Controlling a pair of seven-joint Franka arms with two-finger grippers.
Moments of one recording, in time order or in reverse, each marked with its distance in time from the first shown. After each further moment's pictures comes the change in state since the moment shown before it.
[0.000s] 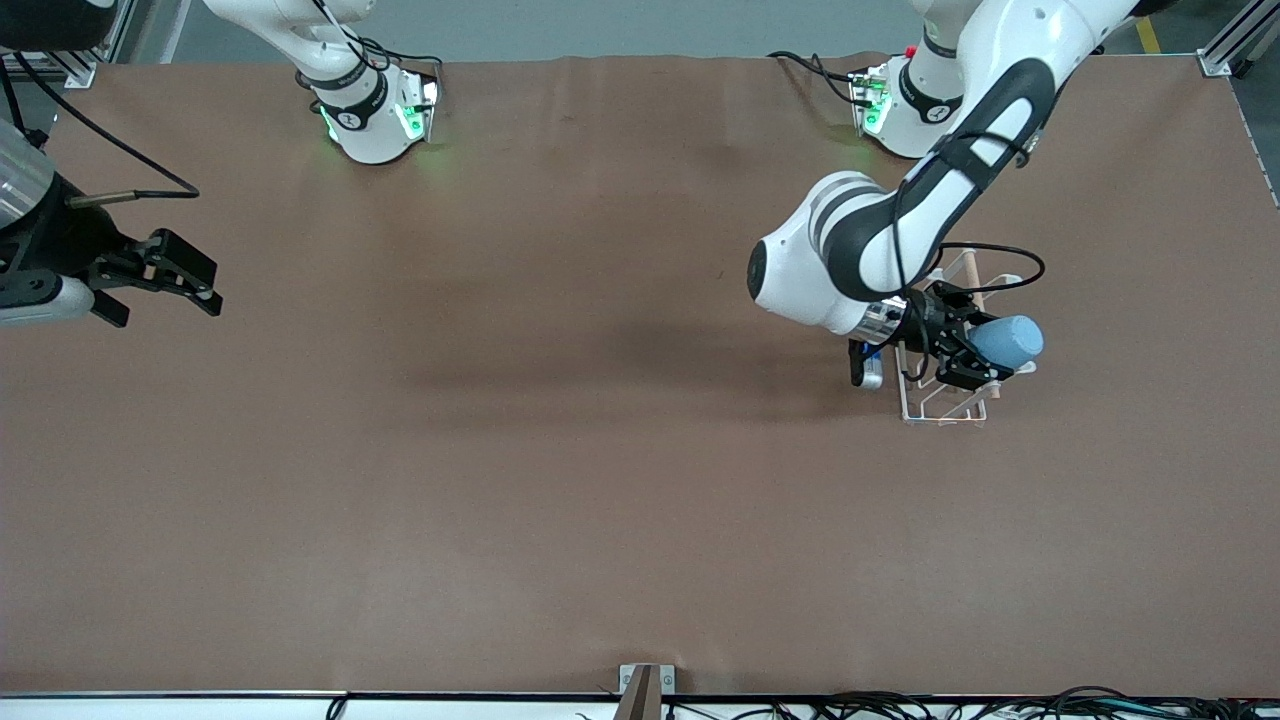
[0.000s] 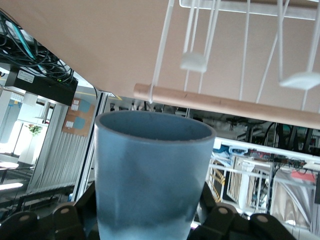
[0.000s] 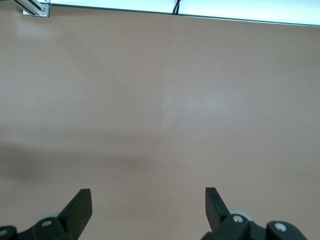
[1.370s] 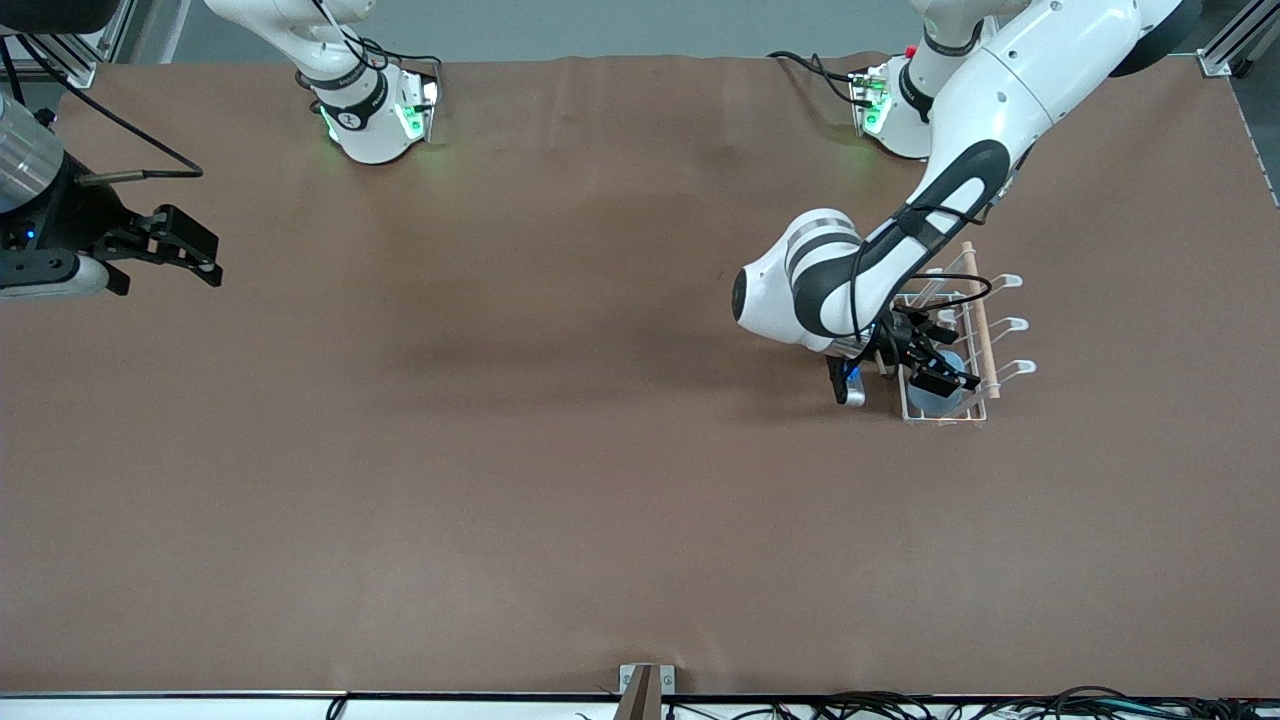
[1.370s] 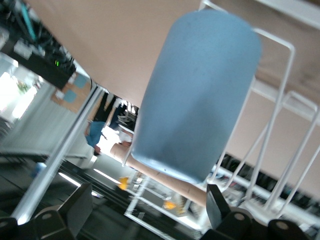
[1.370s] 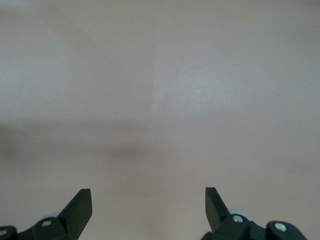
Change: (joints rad) left arm -0.018 0.145 -0.001 0.020 0.013 -0.016 -0.507; right arm -0.020 -0.060 0.013 -0.072 -0.024 -0.066 0.005
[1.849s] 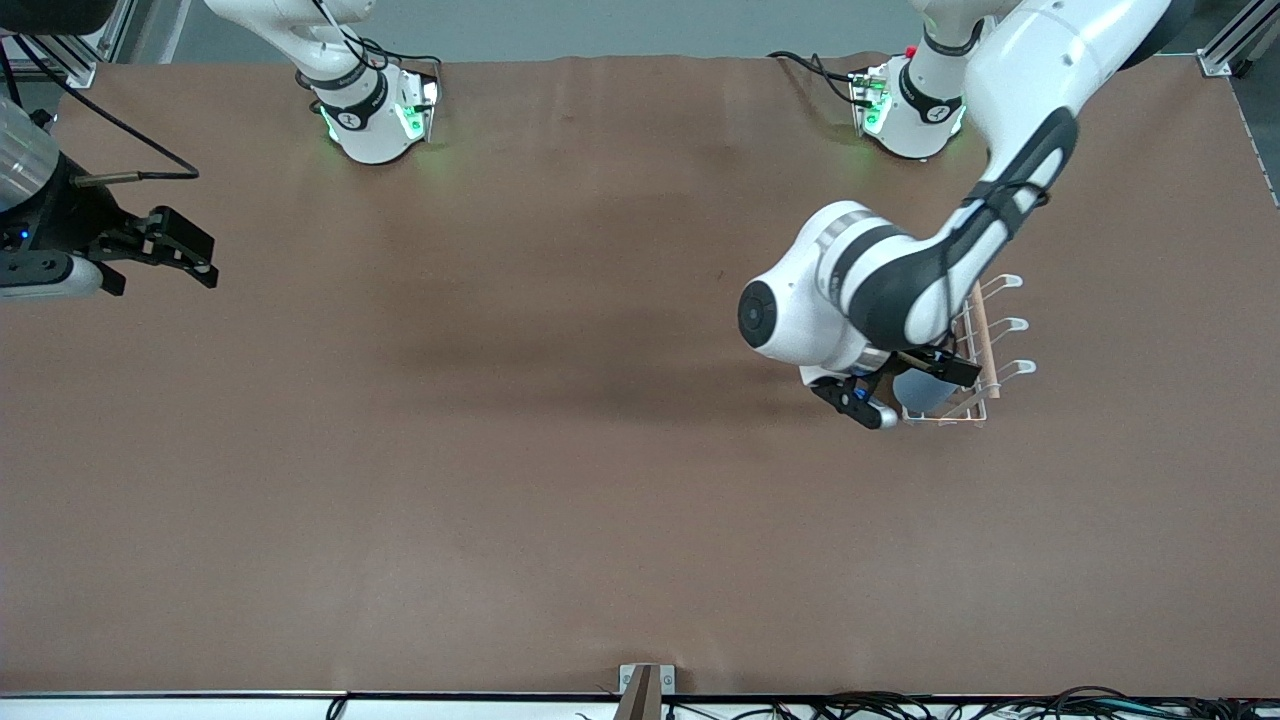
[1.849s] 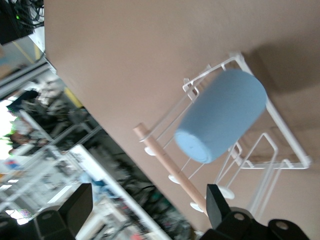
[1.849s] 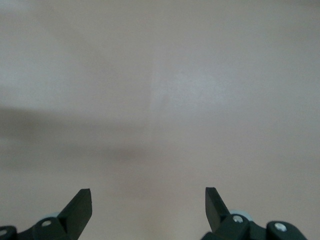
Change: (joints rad) left arm -0.020 -0.026 -0.018 0.387 -0.315 -0.001 -0.171; right arm -0.004 -0.001 -0.007 -0.001 -0.010 0.007 0.005
